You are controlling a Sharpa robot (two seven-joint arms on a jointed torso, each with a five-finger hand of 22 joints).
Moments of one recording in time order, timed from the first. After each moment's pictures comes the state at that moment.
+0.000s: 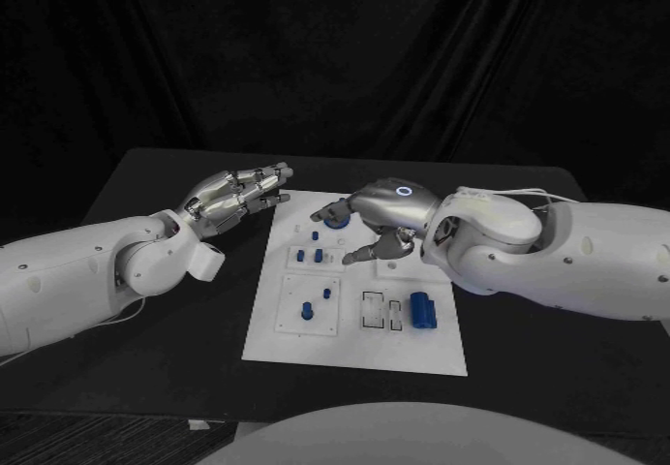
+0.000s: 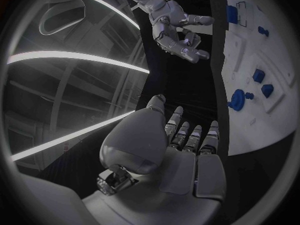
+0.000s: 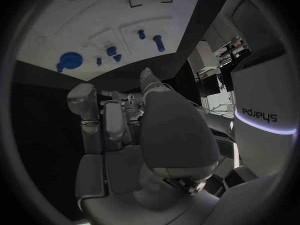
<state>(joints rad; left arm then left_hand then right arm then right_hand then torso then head) 1.23 -0.86 -0.22 1.37 -0.15 0.18 0.52 1.42 0.23 -0.20 0.17 0.51 0.50 0.12 0.11 0.06 0.05 0.09 0.18 0.03 0.05 0.18 0.03 0.02 0.15 0.09 0.29 0.03 0.20 1.35 -0.82 -0.24 1.78 -1.63 -0.36 -0.08 1.47 -0.17 0.11 0.29 0.06 0.60 0.03 0.06 0.06 0.84 0.09 0.17 0.07 1.44 -0.01 1.27 1.17 0.10 1.37 0.09 0.89 1.31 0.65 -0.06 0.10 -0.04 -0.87</state>
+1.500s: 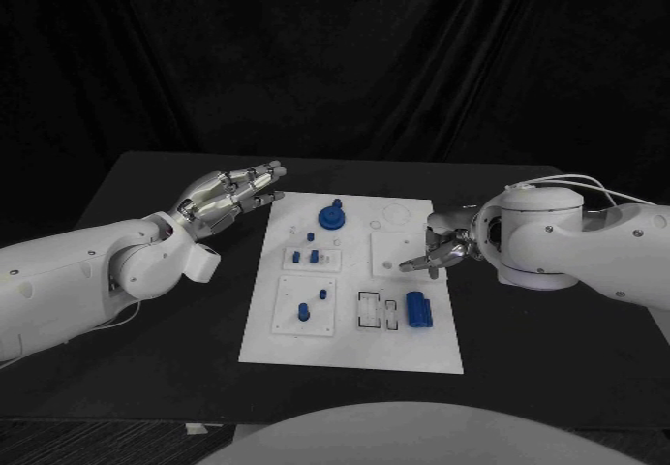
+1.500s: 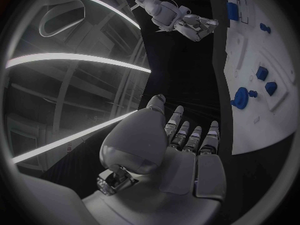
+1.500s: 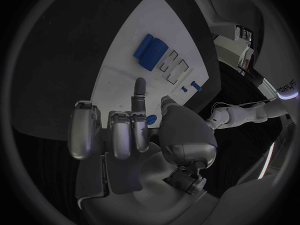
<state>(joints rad) 1.23 -0.86 -0.22 1.37 -0.15 0.16 0.54 1.42 0.23 -0.20 0.17 0.51 0.51 0.13 0.12 0.06 0.06 0.10 0.20 0.03 0.04 0.15 0.03 0.02 0.15 0.08 0.29 0.03 0.18 1.38 -1.00 -0.25 1.85 -1.31 0.14 -0.64 0.89 0.02 -0.02 0.29 0.13 1.26 0.01 0.28 0.37 1.46 -0.05 1.57 1.31 1.47 -0.12 1.57 1.31 0.05 1.47 0.00 1.36 1.31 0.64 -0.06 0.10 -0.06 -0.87</state>
